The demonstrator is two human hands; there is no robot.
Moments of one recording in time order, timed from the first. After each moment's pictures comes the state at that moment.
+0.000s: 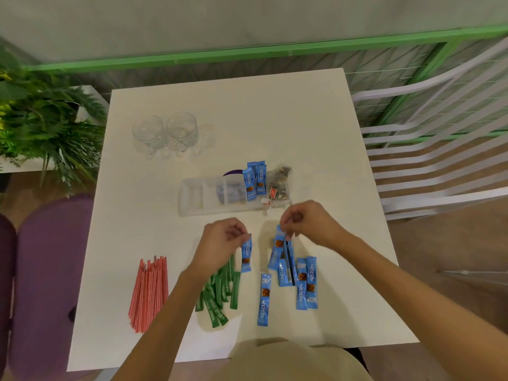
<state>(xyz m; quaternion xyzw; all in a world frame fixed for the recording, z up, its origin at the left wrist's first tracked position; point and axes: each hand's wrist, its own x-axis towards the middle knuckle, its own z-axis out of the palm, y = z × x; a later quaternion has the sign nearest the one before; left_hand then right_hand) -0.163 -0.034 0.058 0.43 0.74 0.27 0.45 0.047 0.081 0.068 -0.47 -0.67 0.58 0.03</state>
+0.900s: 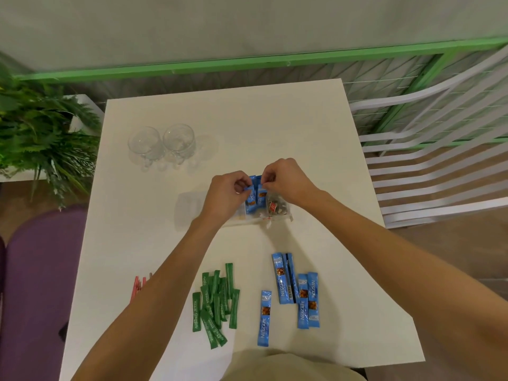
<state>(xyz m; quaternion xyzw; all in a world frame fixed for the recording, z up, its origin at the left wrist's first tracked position) -0.189 0.091 0.060 0.55 0.72 0.29 0.31 -0.032 0.175 0.080 -0.46 -0.80 0.39 0.06</state>
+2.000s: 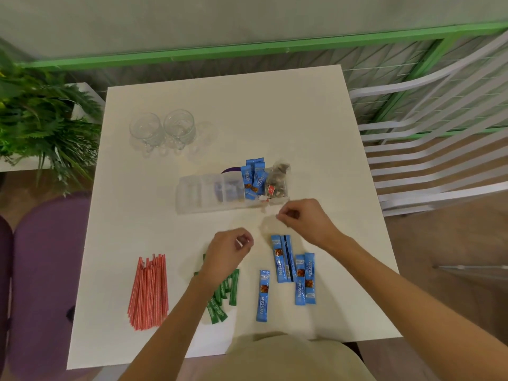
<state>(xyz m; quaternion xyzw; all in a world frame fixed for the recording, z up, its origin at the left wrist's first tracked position) -0.149 -0.049 0.018 0.51 0.74 0.21 0.39 0.044 0.073 0.057 -0.48 -0.74 0.46 0.08</state>
